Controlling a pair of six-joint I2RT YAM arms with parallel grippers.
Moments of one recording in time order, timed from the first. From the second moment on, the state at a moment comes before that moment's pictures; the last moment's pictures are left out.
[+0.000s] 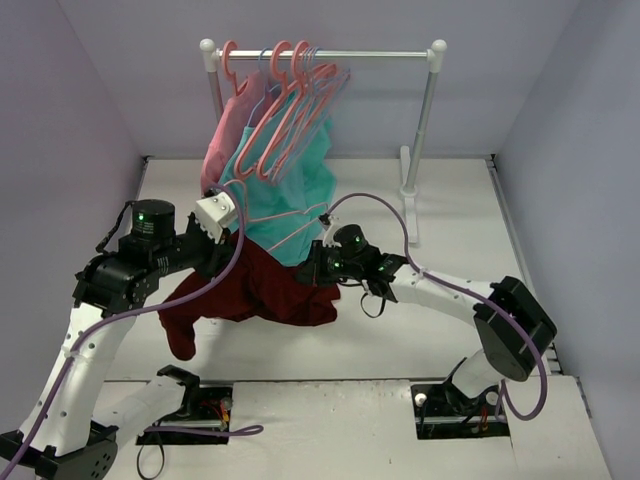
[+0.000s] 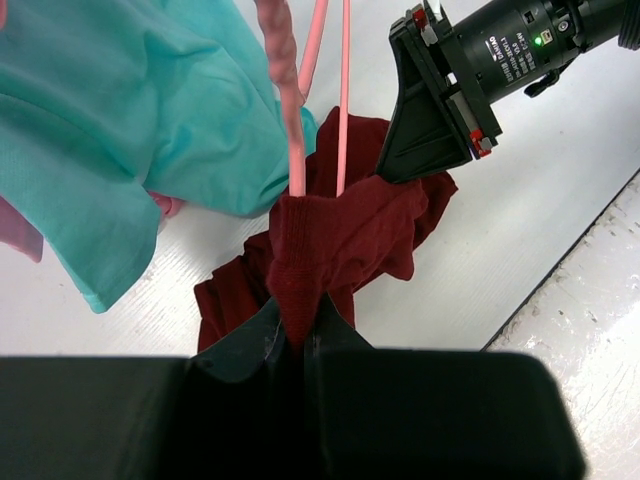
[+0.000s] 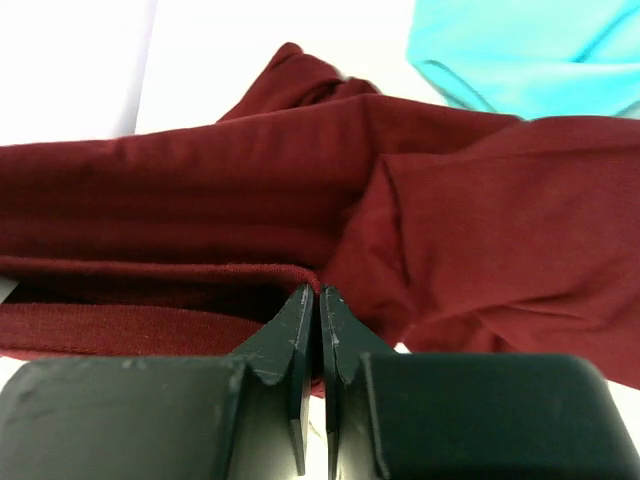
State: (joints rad) left arm -0.35 0.94 1.33 -0.97 0.39 0.25; right arm 0.79 1.53 0.88 0.11 -0.30 0.77
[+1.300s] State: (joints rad) left arm -0.47 1.15 1.61 -0.99 0.42 0.34; right arm 0.49 1.33 1.42 -0.31 -0.26 0.17
